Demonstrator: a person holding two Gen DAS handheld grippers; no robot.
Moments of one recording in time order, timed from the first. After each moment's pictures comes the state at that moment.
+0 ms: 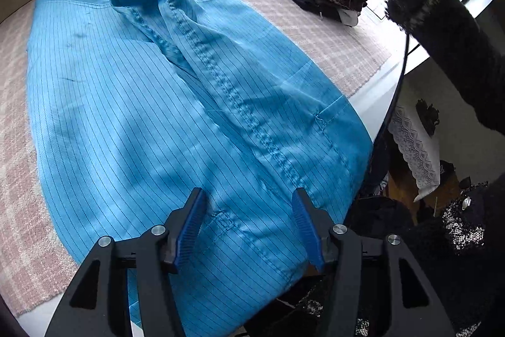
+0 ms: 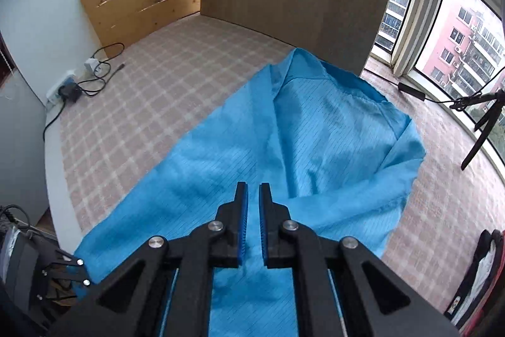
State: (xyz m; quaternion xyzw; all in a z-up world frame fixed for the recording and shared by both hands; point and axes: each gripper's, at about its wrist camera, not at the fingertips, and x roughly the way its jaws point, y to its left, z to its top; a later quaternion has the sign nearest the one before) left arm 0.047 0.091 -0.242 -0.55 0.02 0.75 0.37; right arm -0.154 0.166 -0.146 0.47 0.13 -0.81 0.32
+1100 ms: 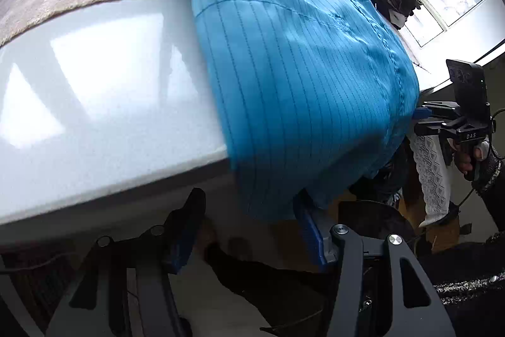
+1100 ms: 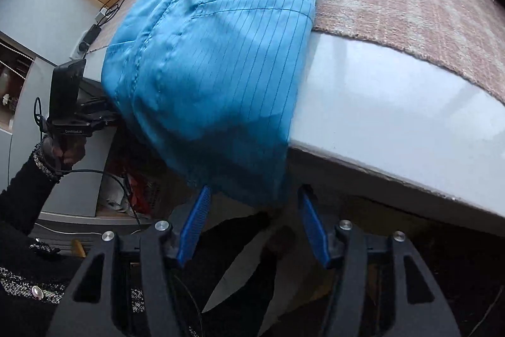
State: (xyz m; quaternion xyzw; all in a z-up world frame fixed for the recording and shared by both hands) left arm 0.126 0.004 -0.327 -0.58 -0.05 0.76 0.28; right arm 0.147 0.301 -0.291 0.60 -0.06 -0.76 0.23
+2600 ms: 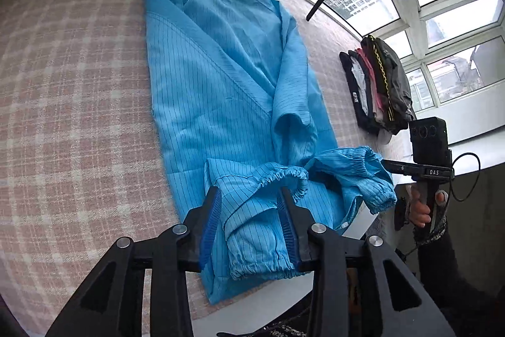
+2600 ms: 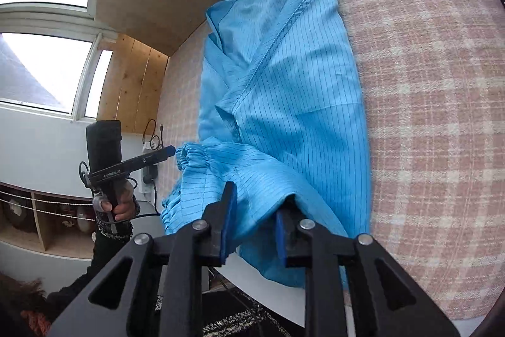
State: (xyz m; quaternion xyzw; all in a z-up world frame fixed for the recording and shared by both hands) left arm -0.128 -0.041 -0.187 -0.59 -0.15 0.73 0.30; right arm -0.083 0.338 -0.167 0.58 -0.30 -0.71 0.26
